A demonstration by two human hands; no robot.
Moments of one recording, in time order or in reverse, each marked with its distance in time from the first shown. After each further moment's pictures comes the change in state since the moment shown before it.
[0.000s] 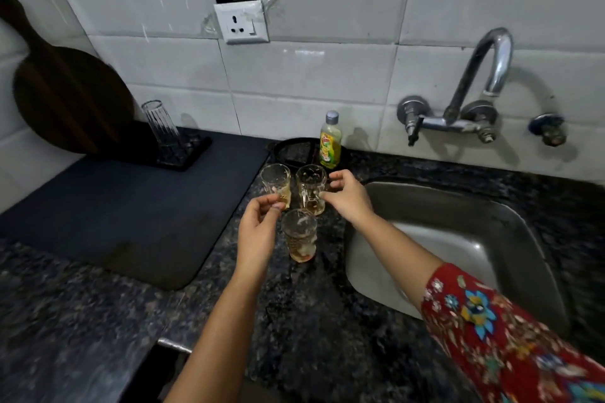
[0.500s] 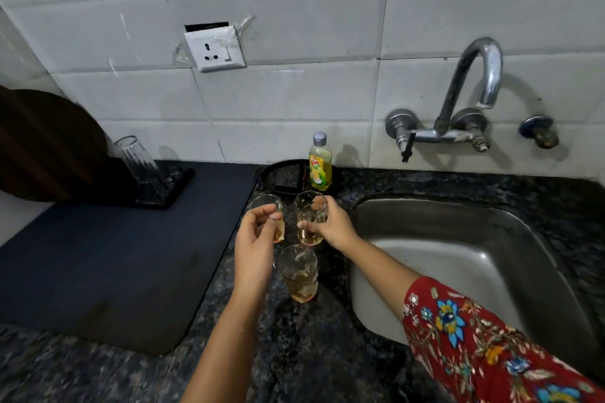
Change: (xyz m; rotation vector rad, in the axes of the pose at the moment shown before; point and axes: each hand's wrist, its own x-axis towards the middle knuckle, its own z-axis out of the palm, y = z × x) left_hand 0.049 0.007 0.015 -0.021 -0.035 0.083; right_hand 0.044 0.026 0.036 0.159 -0.038 -0.045
